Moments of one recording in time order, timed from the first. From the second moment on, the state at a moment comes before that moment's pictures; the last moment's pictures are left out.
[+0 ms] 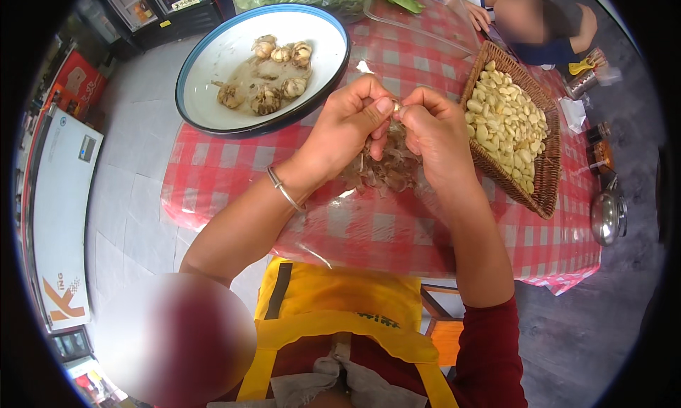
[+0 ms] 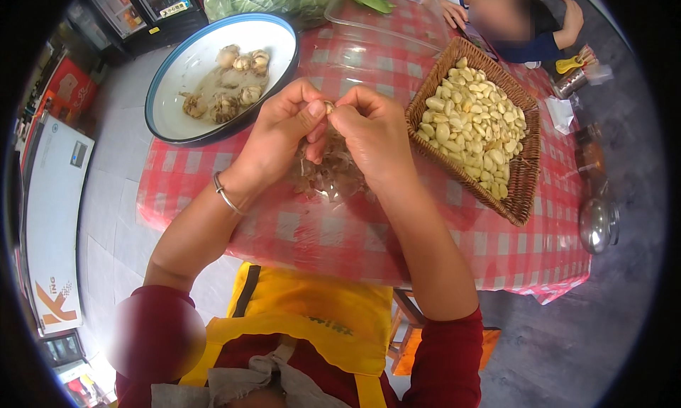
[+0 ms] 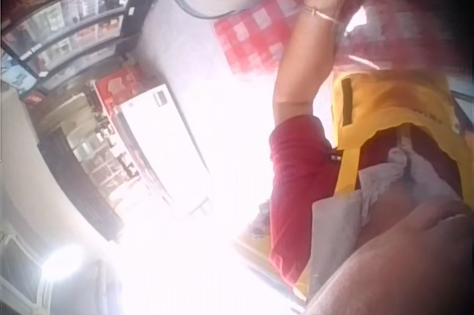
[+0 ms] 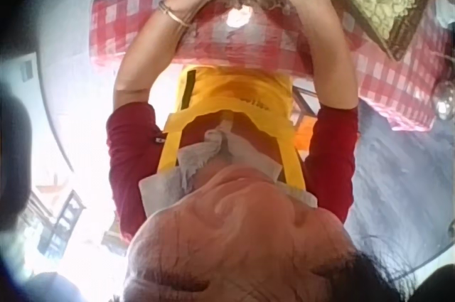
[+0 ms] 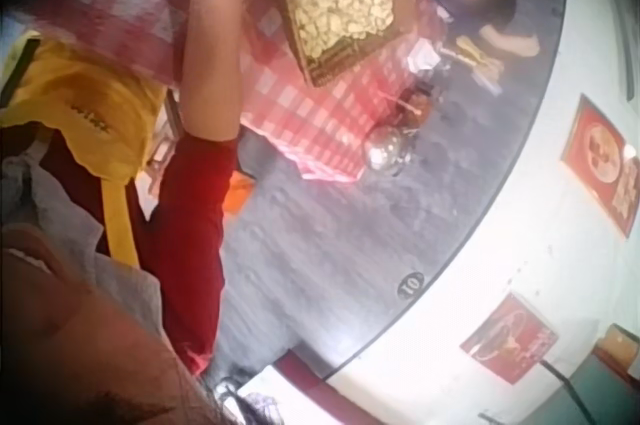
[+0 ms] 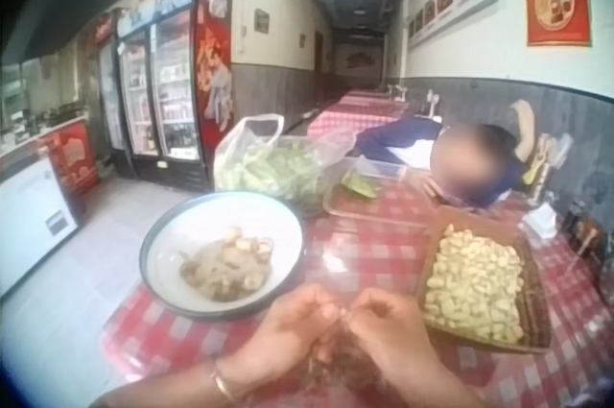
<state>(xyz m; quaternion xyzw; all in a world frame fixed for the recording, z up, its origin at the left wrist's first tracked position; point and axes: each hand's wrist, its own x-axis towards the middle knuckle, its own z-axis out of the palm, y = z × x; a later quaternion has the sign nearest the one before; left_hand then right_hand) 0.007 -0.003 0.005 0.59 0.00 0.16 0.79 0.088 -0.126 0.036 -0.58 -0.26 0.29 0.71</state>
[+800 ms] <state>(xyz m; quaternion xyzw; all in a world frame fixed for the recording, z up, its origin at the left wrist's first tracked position) 0.006 -0.016 0.014 0.62 0.05 0.20 0.76 0.090 -0.124 0.029 -0.59 -0.25 0.23 0.73</state>
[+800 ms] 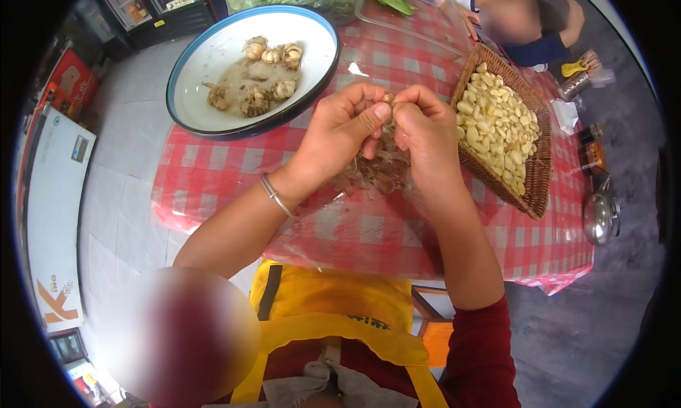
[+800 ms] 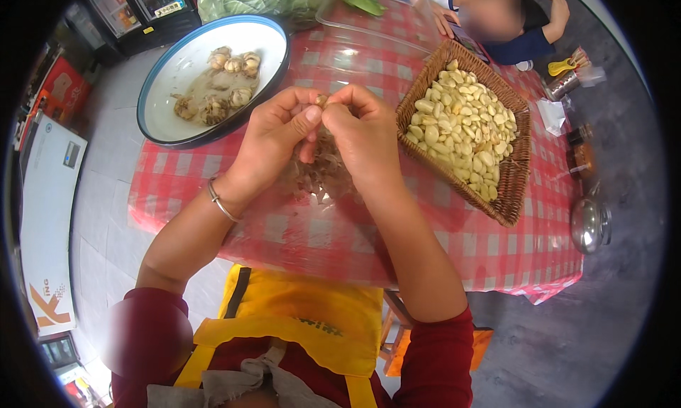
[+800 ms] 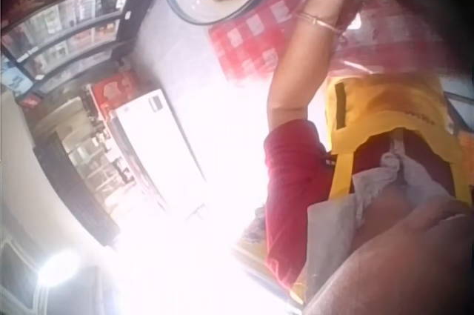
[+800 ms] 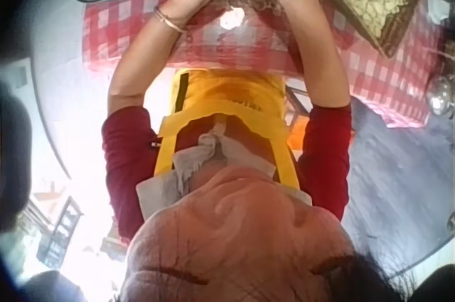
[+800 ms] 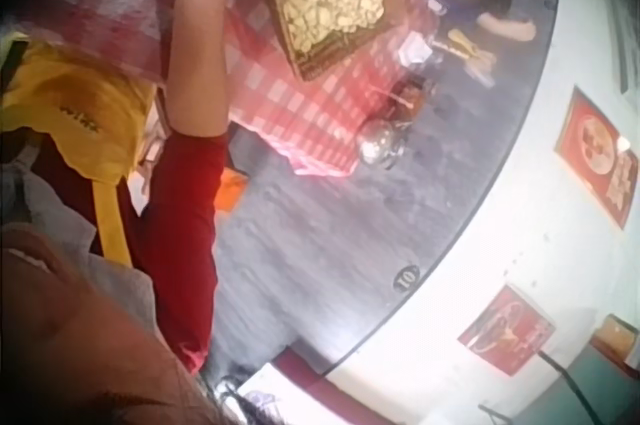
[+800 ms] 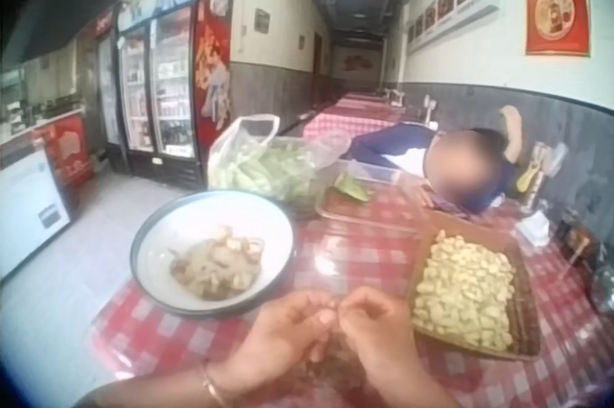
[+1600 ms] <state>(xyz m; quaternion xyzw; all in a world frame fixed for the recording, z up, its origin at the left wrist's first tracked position) 0.006 -0.015 0.010 0.78 0.06 0.33 0.53 0.097 -0.128 0.030 -0.72 -0.38 0.07 0.58</state>
